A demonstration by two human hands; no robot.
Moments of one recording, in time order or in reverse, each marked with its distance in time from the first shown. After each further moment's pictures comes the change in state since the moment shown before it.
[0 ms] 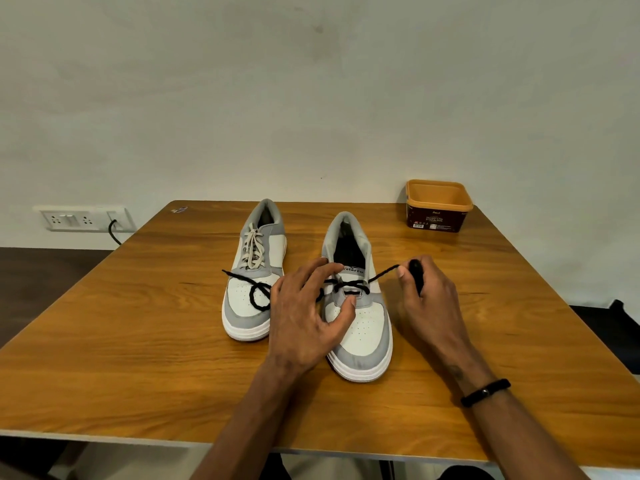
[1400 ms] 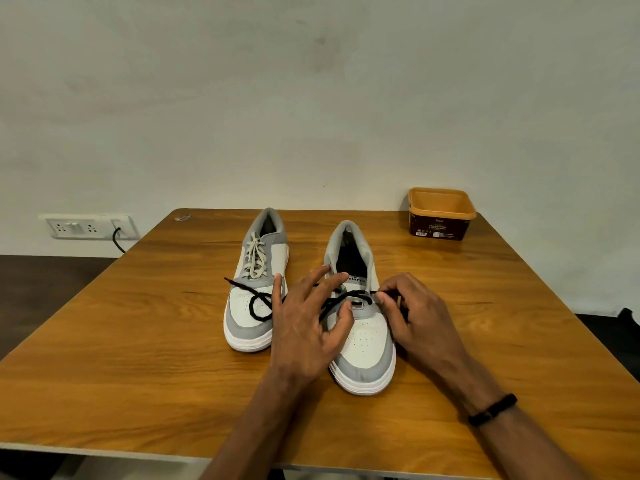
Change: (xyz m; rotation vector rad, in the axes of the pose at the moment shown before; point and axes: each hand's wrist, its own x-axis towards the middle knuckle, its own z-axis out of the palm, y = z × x) left_hand 0.001 -0.003 0.002 0.074 -0.015 0.033; right_hand -0.003 0.001 0.007 -0.128 -0.132 -0.325
